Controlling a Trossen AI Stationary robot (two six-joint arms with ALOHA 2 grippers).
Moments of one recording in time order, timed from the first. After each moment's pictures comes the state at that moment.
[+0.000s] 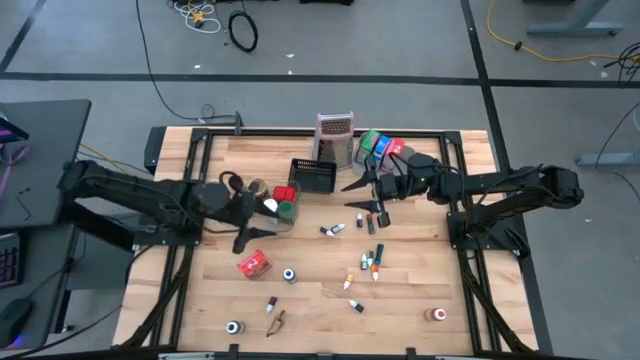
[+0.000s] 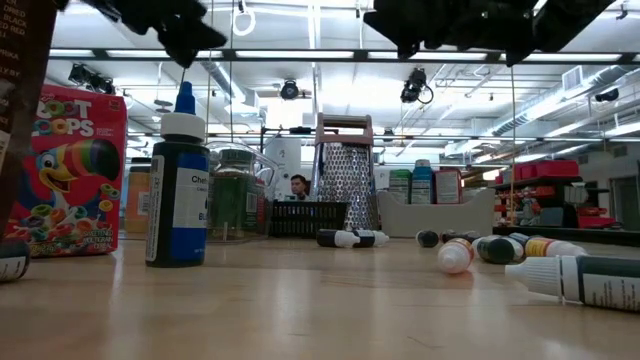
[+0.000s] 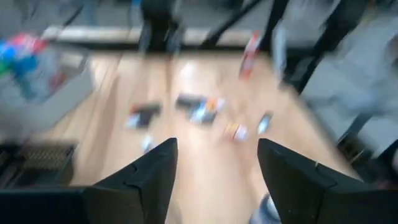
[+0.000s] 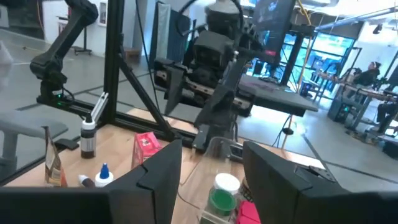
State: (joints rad) left arm -0.16 0.89 0.64 -0.11 -0.03 -0.08; right arm -0.15 1.24 0.66 0.59 -0.38 -0.22
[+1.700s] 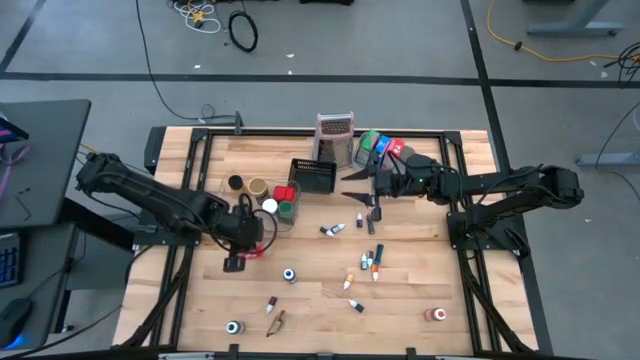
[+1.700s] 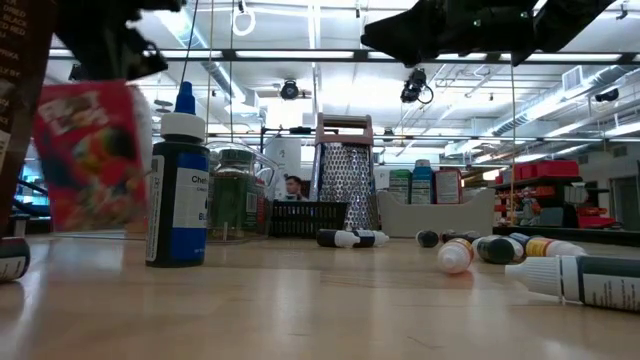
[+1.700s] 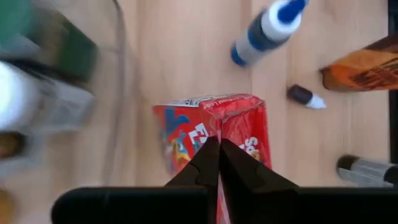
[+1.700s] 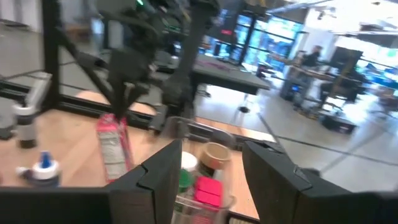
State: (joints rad) left arm -0.34 1.20 0.96 -0.88 -0.04 -0.35; right arm -0.15 1.24 0.66 0.55 -0.18 -0.26
